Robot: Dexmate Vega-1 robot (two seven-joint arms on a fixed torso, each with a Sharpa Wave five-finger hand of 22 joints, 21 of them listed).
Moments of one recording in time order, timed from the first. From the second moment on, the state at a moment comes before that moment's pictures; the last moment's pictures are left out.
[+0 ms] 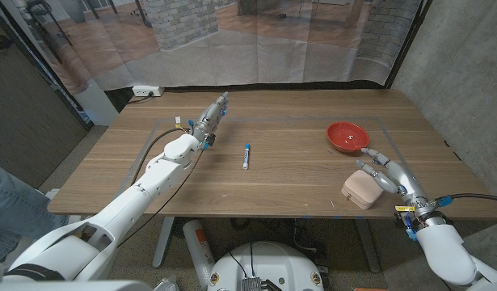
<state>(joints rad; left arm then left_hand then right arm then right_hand) 0.73 0.50 0.48 -1.36 -0.53 -0.12 0.02 0.31 -0.04 0.30 0.09 0.26 -0.06 0.08 0.21 0.18 -0.07 0.03 0.21 0.19 -0.13 0.05 0.19 0.18 -0.17 -0.03 0.20 0.18 -1.85 -0.63 0.16 -2.11 -0.27 0.11 -0.37 0.36 0.03 0.34 -0.15 0.19 0.28 -0.09 0.19 0.19 0.31 0.01 0.23 0.19 0.19 -0.02 0.19 0.18 0.13 0.02 0.45 0.17</state>
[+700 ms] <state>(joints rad) 0.71 0.50 0.49 -1.34 -0.53 -0.11 0.01 0.31 -0.04 0.29 0.09 0.26 -0.06 0.08 0.21 0.18 -0.06 0.02 0.21 0.19 -0.13 0.05 0.19 0.18 -0.17 -0.03 0.20 0.18 -1.86 -0.66 0.11 -2.14 -0.44 -0.03 -0.41 0.37 -0.01 0.33 -0.16 0.20 0.25 -0.11 0.19 0.19 0.26 0.01 0.21 0.19 0.13 -0.01 0.18 0.18 0.09 0.06 0.41 0.17</state>
